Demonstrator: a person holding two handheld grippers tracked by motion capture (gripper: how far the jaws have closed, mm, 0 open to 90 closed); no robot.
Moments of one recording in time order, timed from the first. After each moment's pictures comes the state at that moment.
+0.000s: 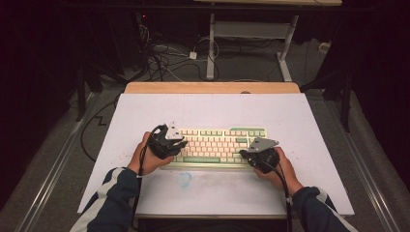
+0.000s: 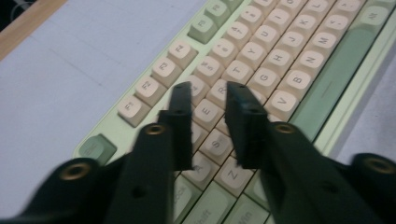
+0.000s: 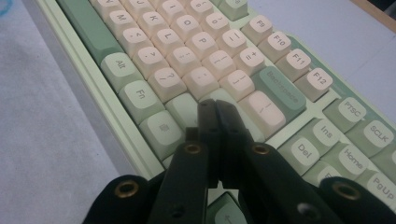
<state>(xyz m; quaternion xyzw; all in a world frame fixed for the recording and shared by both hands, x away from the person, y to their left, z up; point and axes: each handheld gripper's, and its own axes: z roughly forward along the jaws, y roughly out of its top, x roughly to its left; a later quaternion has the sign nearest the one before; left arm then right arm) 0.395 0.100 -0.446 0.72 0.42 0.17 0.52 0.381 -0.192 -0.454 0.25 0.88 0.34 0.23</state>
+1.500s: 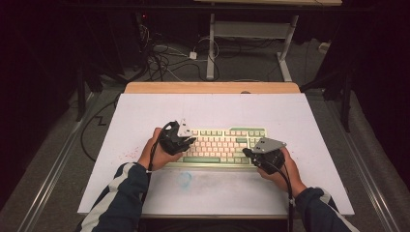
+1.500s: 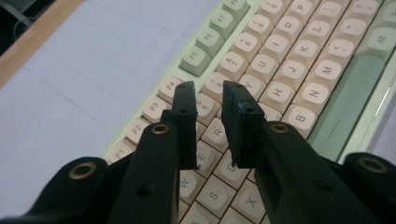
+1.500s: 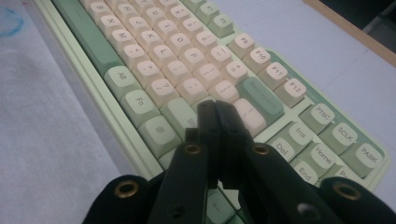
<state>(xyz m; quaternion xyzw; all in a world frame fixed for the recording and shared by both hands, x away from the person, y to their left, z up) 0.405 0.079 -0.443 0.73 0.39 0.18 0.53 0.372 -0.202 -0.442 0.25 0.86 0.36 0.25</state>
